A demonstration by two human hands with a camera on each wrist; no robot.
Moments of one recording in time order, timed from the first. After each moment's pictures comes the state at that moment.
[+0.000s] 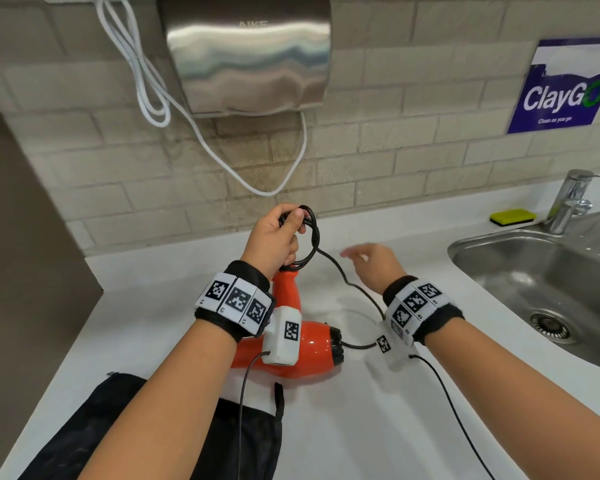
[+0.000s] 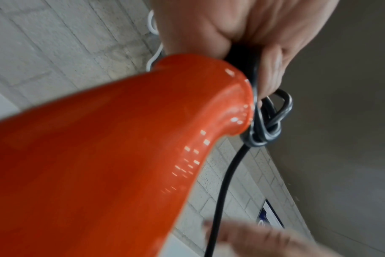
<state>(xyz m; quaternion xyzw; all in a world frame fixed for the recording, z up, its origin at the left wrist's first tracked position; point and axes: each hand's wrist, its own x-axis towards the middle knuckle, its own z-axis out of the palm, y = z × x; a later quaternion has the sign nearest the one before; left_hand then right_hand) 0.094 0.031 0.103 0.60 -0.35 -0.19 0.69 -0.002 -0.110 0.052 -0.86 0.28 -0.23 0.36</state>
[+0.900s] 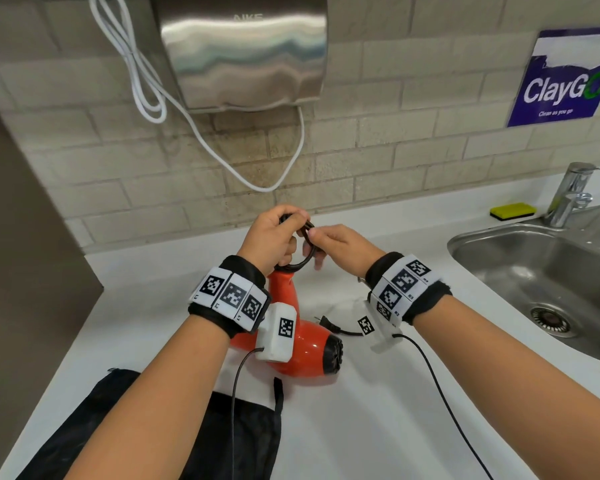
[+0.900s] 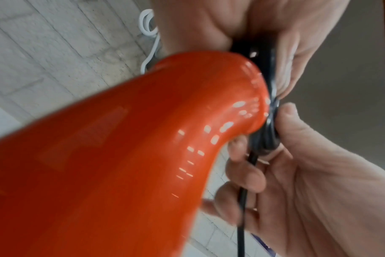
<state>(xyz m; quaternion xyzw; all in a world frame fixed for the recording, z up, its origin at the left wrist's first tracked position) 0.091 0.035 0.109 0.64 -0.35 -0.22 0.65 0.008 -0.077 0.089 -0.86 0.05 -0.17 0.48</state>
